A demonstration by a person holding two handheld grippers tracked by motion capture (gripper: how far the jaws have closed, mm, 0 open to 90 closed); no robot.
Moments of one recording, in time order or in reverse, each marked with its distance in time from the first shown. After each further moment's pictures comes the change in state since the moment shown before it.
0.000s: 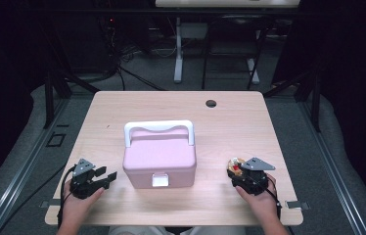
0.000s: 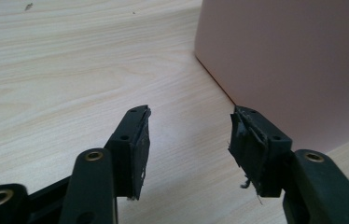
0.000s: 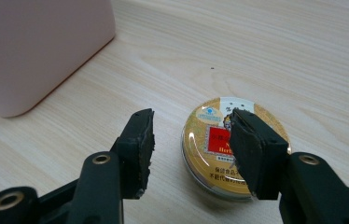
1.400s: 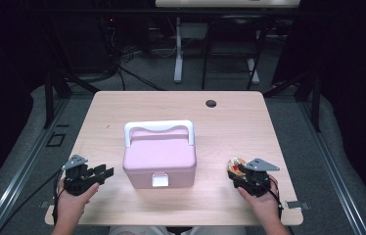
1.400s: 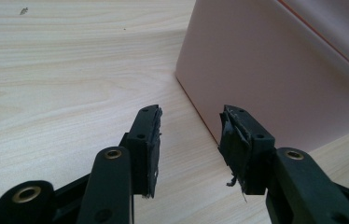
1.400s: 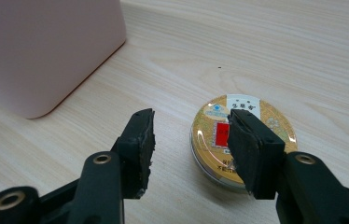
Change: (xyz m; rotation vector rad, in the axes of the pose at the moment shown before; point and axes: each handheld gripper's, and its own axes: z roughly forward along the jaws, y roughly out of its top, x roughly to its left) left arm -0.001 0.021 -0.023 -0.013 -0.054 -0.121; right arm -0.002 -0.001 -0.009 -0.004 0.044 0.043
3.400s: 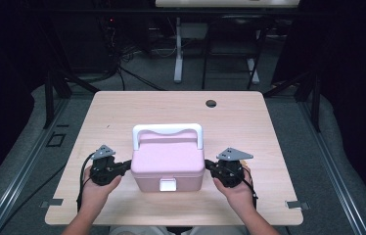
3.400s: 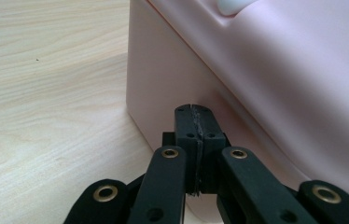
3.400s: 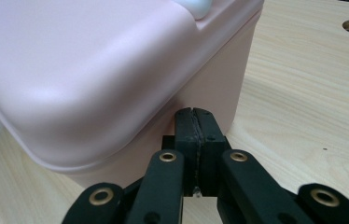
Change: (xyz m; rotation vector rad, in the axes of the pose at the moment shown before) left arm -0.052 0.032 0.038 0.040 -0.121 0.103; right arm 0.064 0.057 0.018 -0.041 0.169 -0.033
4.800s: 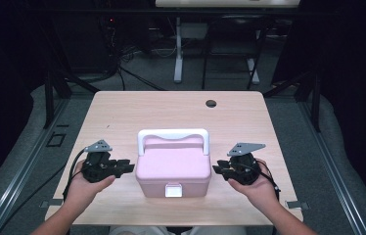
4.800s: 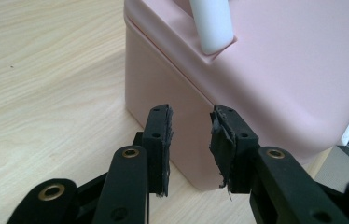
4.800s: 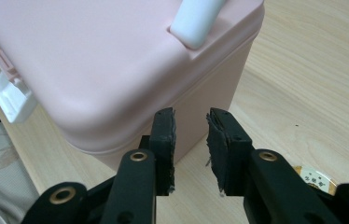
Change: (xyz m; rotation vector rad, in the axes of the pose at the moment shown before) left arm -0.004 0.029 -0.030 0.117 -0.106 0.079; right arm -0.016 0.028 -0.044 0.172 0.080 -0.104
